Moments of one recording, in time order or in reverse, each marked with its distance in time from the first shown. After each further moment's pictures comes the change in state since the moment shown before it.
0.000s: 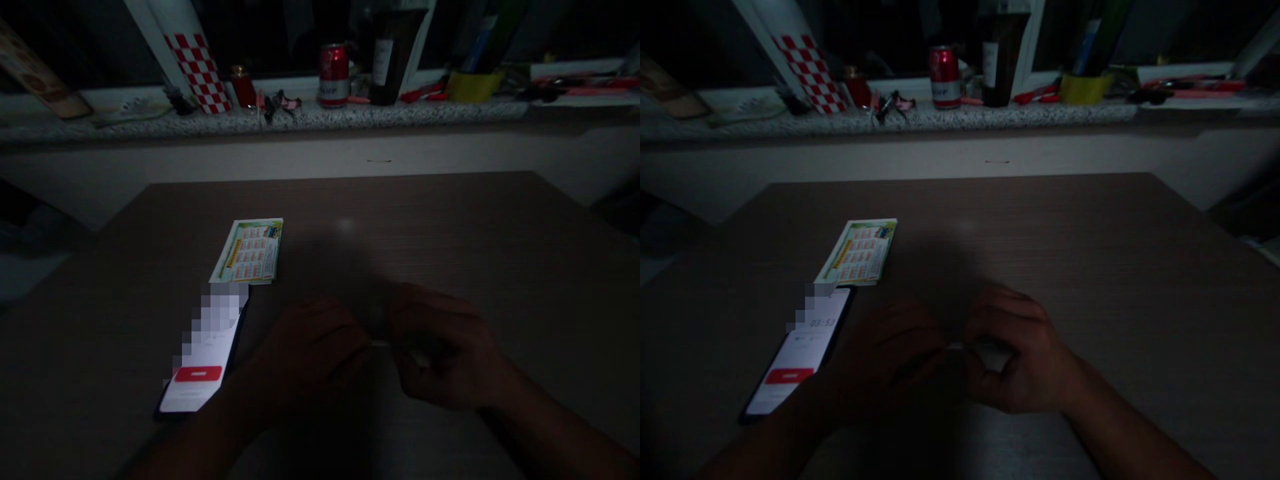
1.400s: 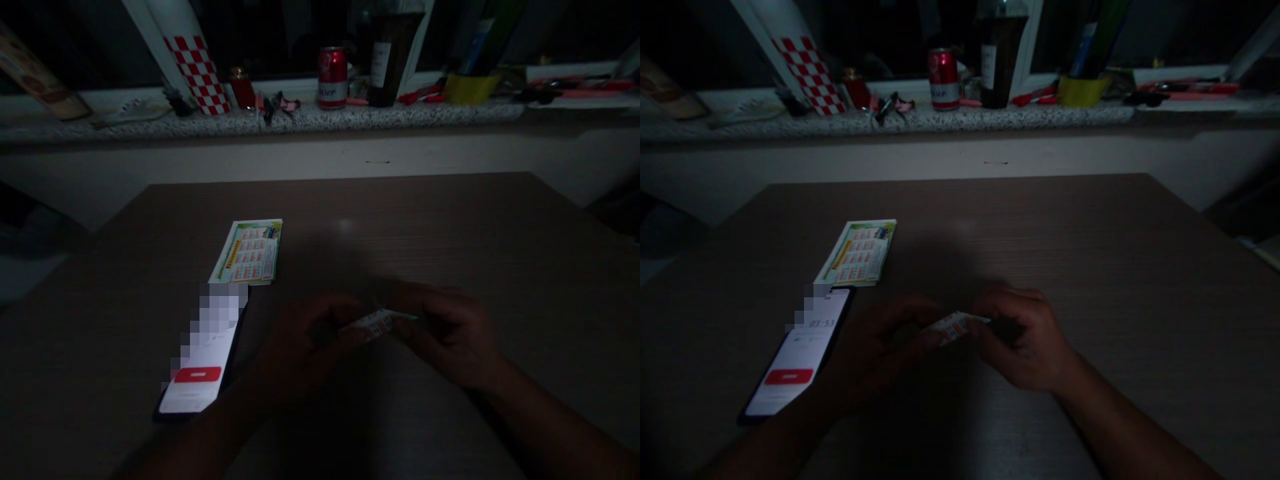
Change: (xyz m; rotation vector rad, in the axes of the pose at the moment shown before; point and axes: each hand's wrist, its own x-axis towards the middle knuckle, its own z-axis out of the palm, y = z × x) left_hand 0.007 0.006 -0.001 -0.486 0.101 -0.516; right_hand 0.003 0.000 -0.008 0.039 0.050 0.154
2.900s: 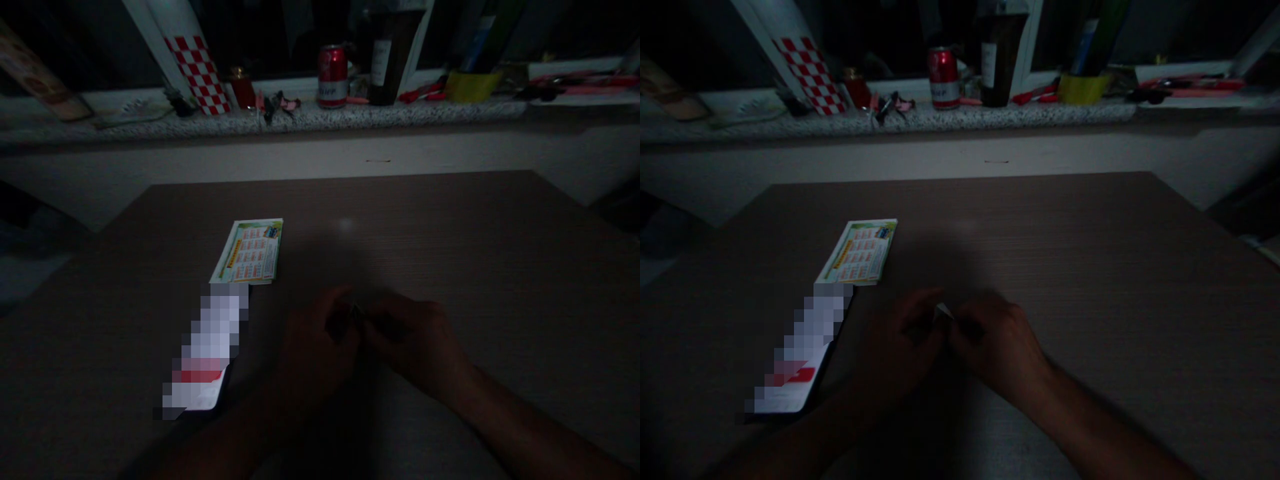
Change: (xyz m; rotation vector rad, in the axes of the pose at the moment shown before) left_hand -0.001 -0.014 0.031 0.159 0.232 -0.211; right_hand -0.005 0.001 0.034 -0.313 -0.027 0.224
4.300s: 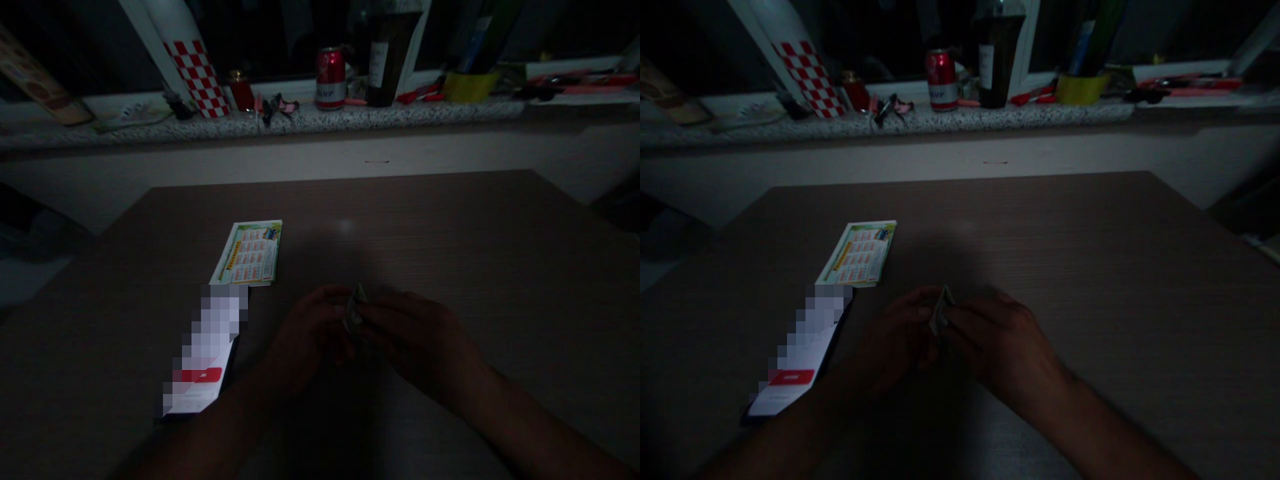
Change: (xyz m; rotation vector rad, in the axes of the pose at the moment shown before) left_hand 0.014 -0.007 -0.006 -1.081 -0.335 -0.532; right_hand -0.002 0.004 -0.010 -0.154 -0.048 -0.261
